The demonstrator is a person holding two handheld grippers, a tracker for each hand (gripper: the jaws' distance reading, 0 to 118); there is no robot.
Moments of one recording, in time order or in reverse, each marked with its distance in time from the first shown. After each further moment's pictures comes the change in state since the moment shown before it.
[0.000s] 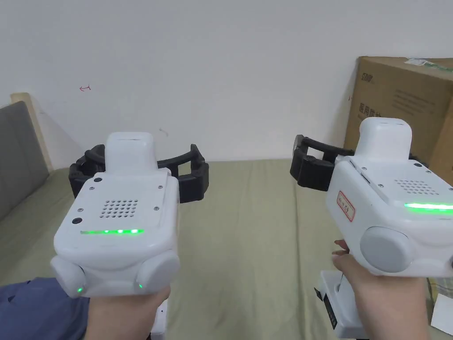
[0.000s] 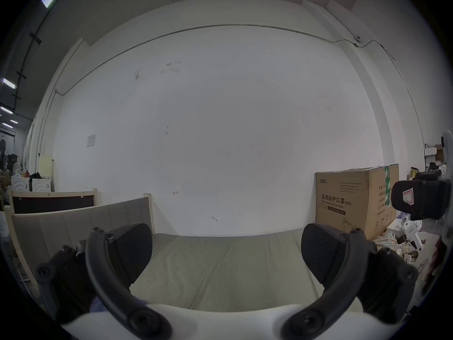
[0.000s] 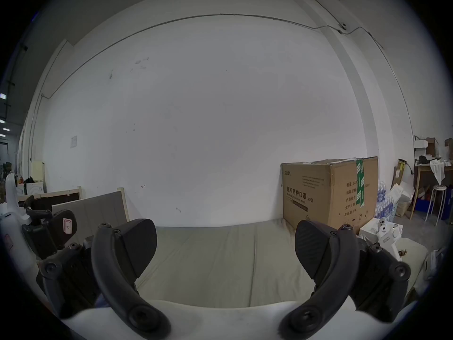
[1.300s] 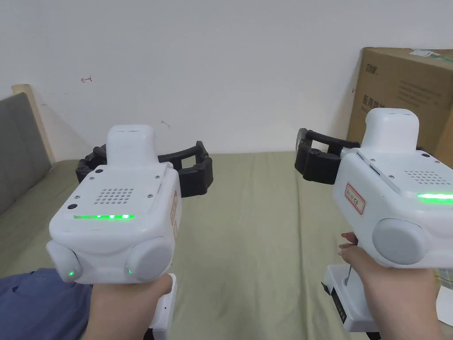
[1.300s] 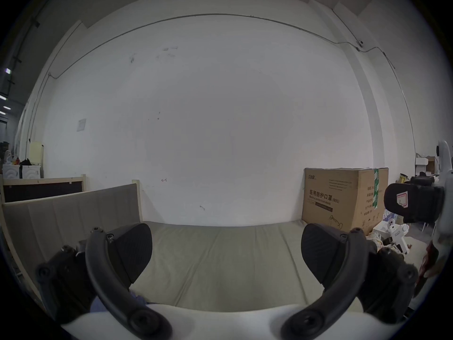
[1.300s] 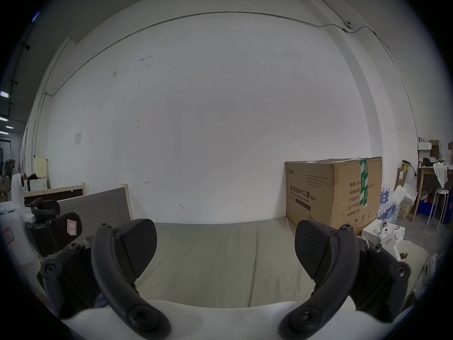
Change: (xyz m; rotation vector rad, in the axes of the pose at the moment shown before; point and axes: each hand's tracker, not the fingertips) left arm -0.007 -0.004 -0.003 -0.070 -0.075 0.059; right arm 0.003 -0.001 0.000 -0.015 0.033 0.014
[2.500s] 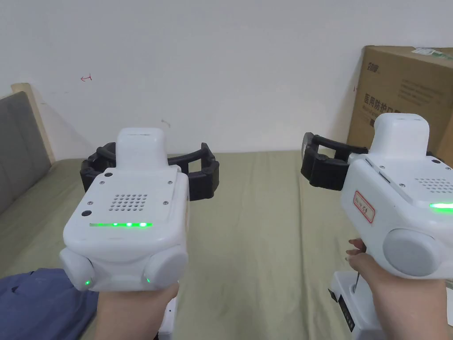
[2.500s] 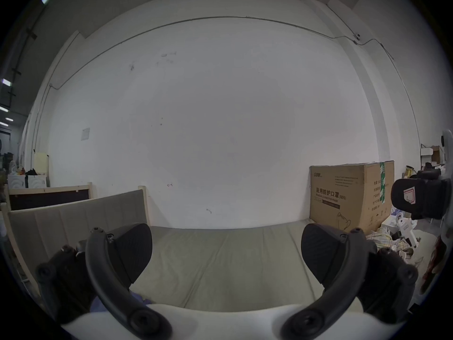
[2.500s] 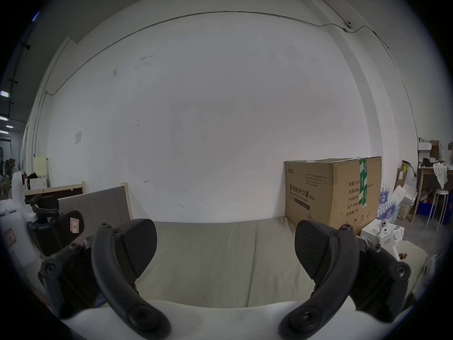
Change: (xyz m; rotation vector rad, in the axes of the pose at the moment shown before) left arm 0.012 -0.005 0.001 0.021 0.045 -0.055; right arm 0.005 -0.006 0.004 0.000 -0.003 0.008
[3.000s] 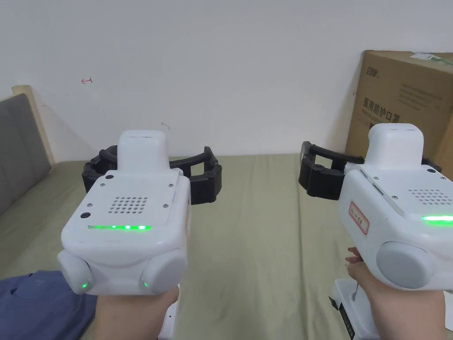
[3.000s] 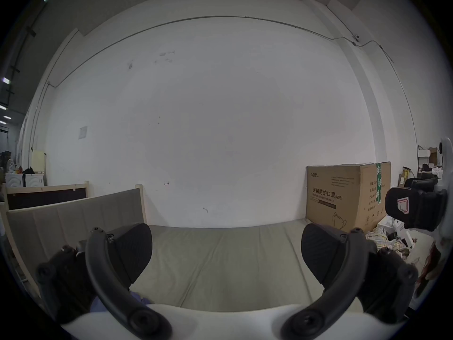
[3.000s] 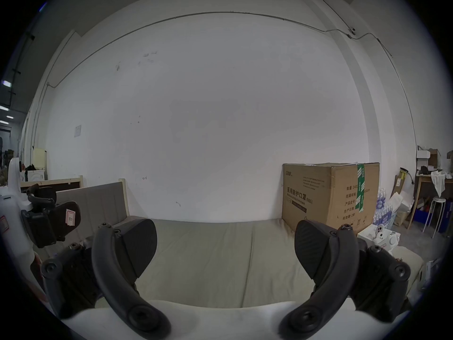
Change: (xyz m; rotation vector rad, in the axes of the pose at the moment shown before) left arm 0.001 0.004 0.003 -0.010 -0.023 0.010; right arm -0.004 -0.004 0.003 0.005 -0.012 0.038
